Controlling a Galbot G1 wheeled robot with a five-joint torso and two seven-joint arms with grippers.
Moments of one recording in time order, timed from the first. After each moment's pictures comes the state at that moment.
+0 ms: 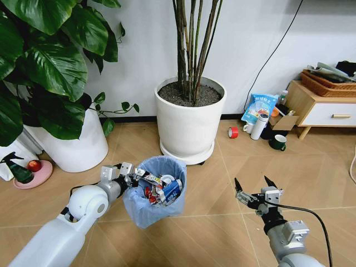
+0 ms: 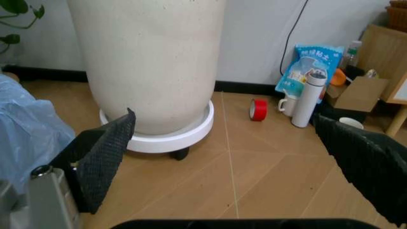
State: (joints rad) left arm 1.09 -0.89 -0.24 -1.95 -0.77 0.70 -0.12; right arm -1.77 1.45 0.65 2.29 0.09 -0.14 -0.06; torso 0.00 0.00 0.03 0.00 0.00
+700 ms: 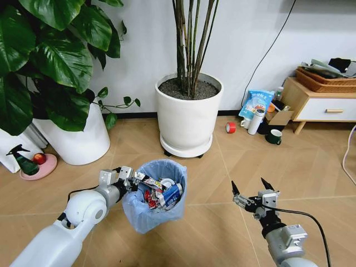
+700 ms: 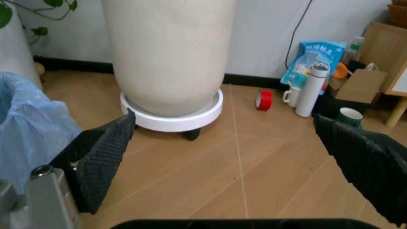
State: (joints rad) left arm 1.14 -0.90 -0.25 -1.98 -0.76 0.70 -0.12; right arm -1.79 1.44 0.63 2.28 0.07 -0.11 -0.09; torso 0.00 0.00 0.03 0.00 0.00
